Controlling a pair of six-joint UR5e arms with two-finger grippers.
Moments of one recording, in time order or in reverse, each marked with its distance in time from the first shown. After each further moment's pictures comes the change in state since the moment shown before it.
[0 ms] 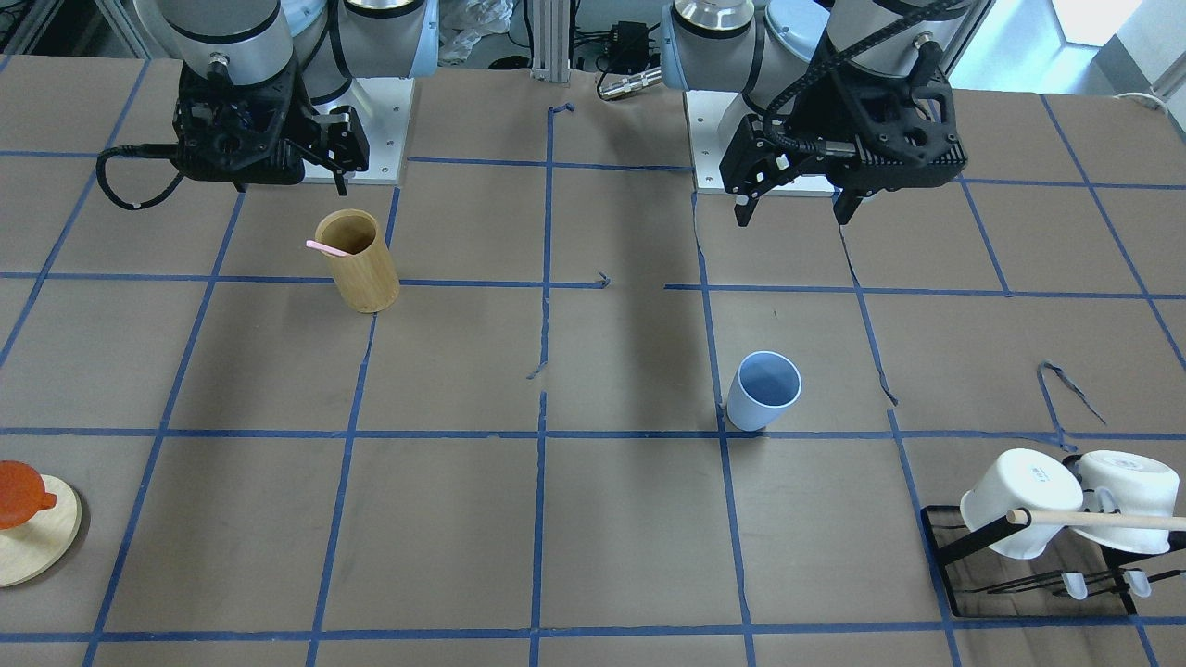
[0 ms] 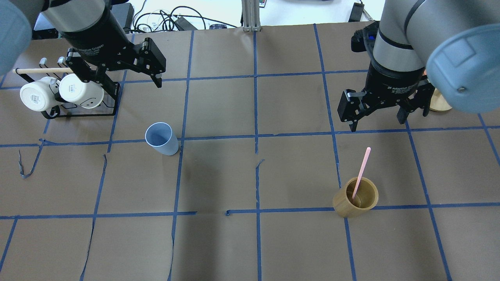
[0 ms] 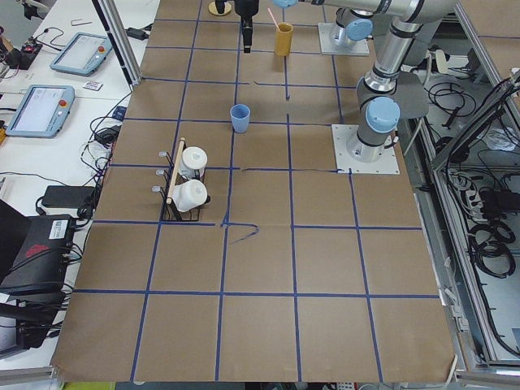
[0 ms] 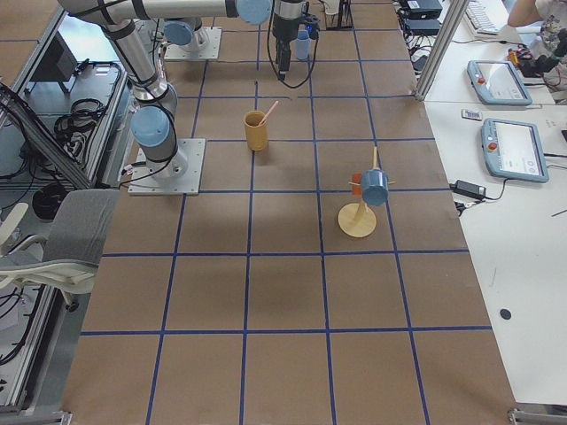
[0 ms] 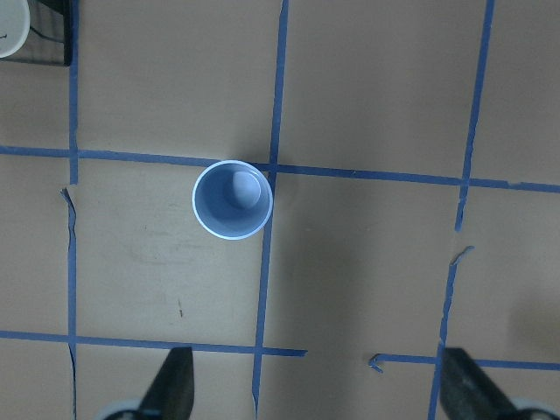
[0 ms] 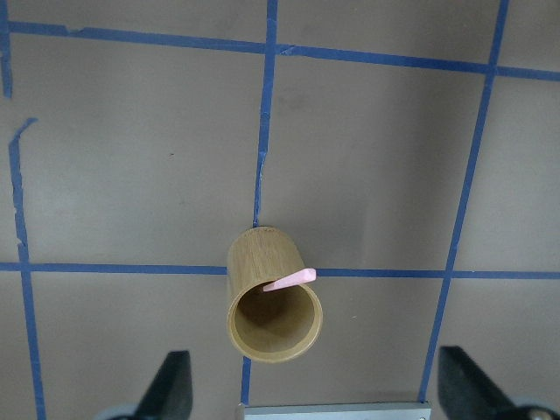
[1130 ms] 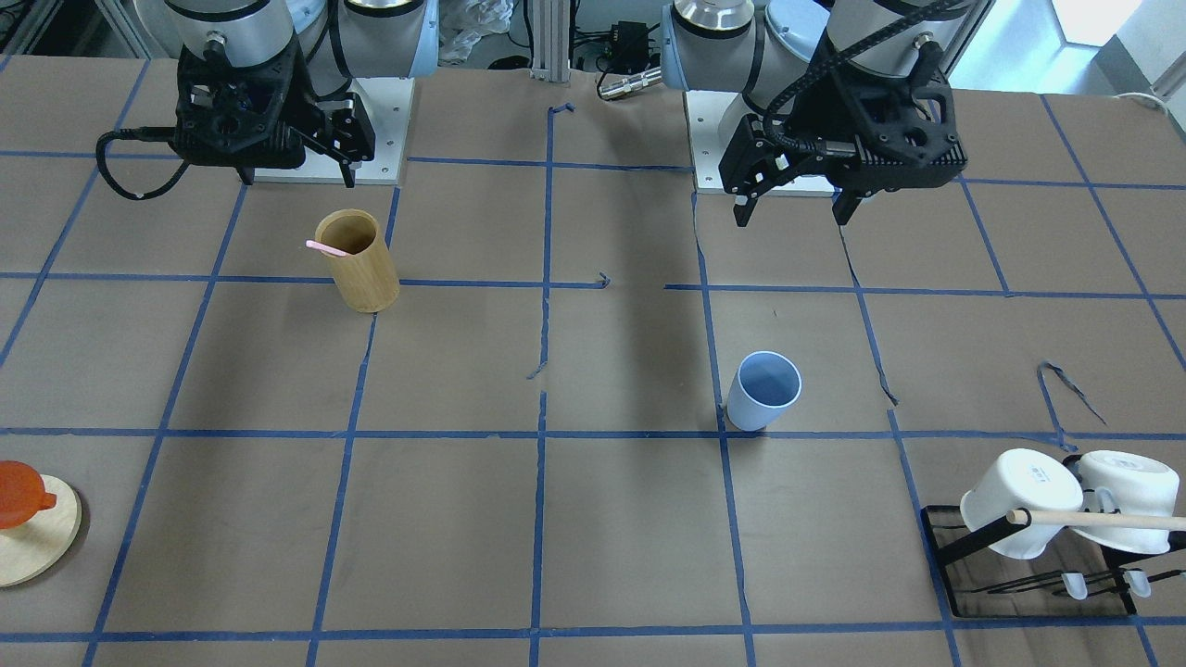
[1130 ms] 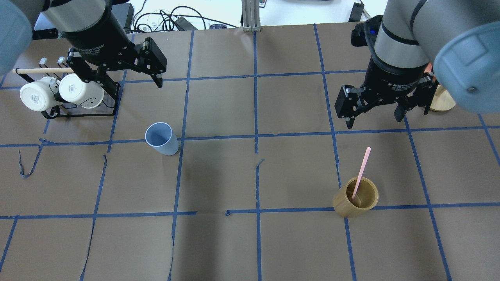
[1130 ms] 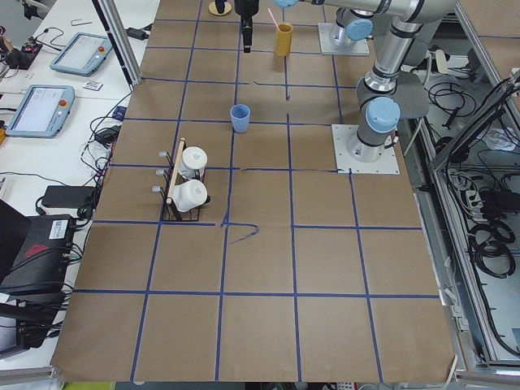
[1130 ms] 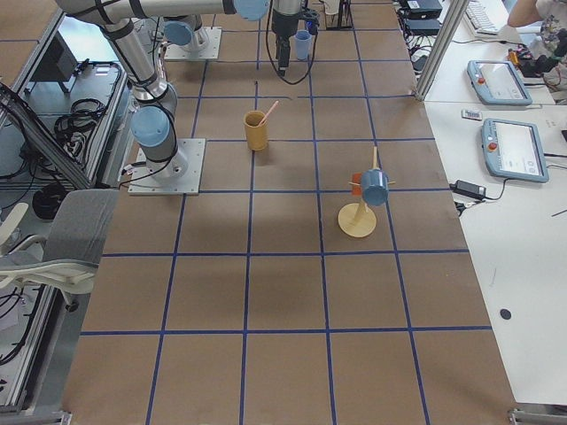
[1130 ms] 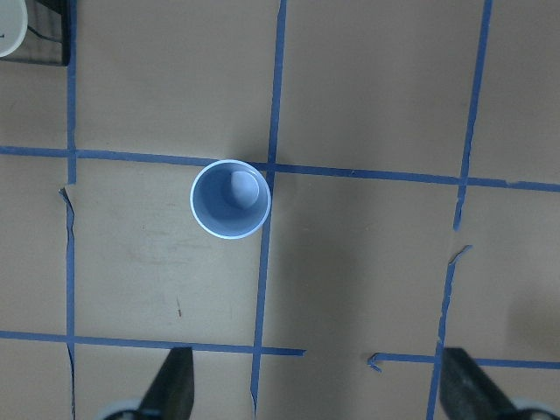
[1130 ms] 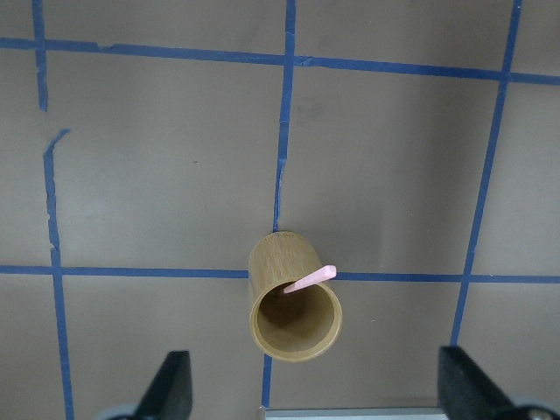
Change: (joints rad) left arm 0.001 0.000 0.002 0.001 -0.006 0.000; right arm 0.003 -0.024 -0.011 0.000 0.041 0.013
